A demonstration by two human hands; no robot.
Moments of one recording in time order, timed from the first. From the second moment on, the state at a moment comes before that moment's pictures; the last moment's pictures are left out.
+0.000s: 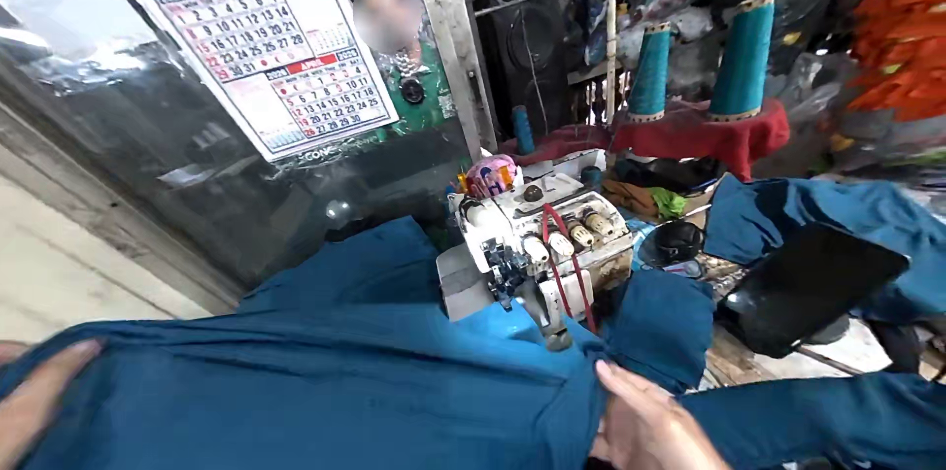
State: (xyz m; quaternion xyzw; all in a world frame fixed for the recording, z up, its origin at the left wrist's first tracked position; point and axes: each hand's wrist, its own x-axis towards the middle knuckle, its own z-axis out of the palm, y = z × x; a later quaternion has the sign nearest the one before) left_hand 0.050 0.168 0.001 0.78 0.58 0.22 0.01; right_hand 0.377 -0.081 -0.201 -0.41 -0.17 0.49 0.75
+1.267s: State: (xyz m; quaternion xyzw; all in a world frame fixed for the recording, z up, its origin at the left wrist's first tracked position) left_hand 0.258 0.158 -0.175 0.91 0.20 0.28 0.21; right_hand 0.403 -0.105 -0.230 -0.70 -0.61 0.29 0.22
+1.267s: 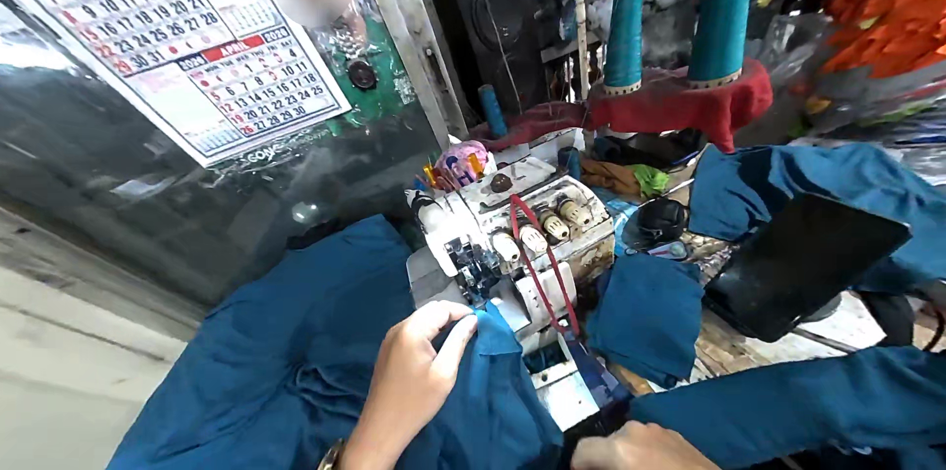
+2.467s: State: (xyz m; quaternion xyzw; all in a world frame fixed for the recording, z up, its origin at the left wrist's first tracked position) left_hand 0.229 0.115 -0.130 0.90 0.14 0.30 0.28; right_hand 0.362 -0.056 -0.228 -0.51 -0.49 0.36 0.60
